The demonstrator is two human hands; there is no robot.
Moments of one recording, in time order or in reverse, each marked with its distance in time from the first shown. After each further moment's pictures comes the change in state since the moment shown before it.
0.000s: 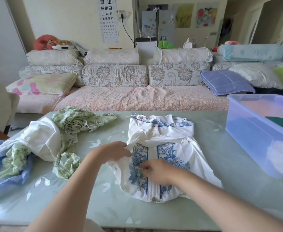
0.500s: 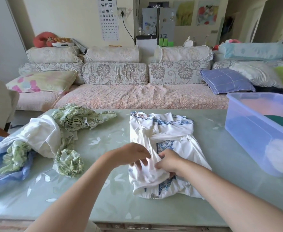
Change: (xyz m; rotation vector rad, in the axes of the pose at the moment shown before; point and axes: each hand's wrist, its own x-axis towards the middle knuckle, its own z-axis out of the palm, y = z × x) left_hand -0.014 0.030 0.033 -0.217 -0.211 0.252; right_hand 0.005 0.026 -0.016 0.414 0.148 0.418
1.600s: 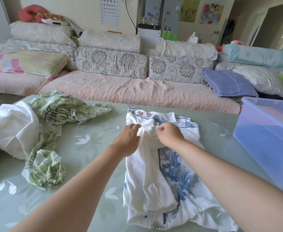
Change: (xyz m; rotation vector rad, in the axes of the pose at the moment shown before) left_hand 0.124 -0.059 -0.030 0.398 0.572 0.183; right_hand 0.129 -0.043 -0.034 -0.312 0.469 -0.249
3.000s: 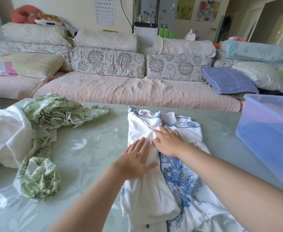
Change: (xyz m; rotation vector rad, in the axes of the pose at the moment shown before) left_hand -0.030 0.011 0.030 0.126 -0.311 0.124; right_hand 0.013 0.022 0.017 -0.441 -0.293 -0.211
